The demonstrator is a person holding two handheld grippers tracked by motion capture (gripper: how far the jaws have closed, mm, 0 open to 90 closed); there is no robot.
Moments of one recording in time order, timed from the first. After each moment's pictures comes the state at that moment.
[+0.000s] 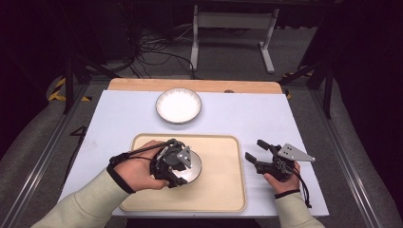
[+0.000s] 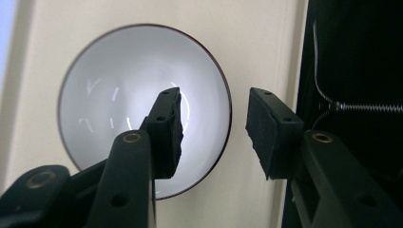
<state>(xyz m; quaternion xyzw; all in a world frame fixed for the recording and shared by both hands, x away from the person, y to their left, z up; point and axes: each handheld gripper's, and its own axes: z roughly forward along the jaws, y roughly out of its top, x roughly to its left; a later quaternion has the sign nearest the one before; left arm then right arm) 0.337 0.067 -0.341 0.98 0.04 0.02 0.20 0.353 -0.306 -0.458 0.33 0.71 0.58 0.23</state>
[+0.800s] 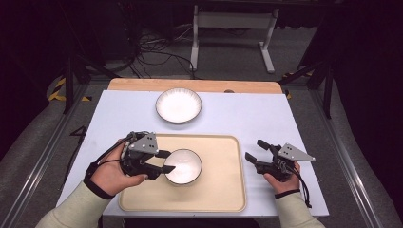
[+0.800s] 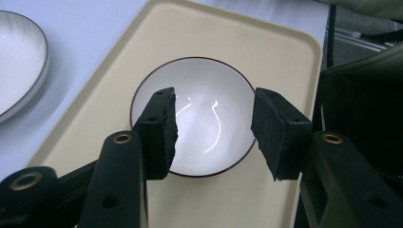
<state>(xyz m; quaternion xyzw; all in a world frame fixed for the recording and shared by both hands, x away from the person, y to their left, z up) 0.335 0.139 -0.339 0.91 0.15 0.06 0.39 0.353 -0.306 -0.458 0.33 0.71 0.58 0.22</state>
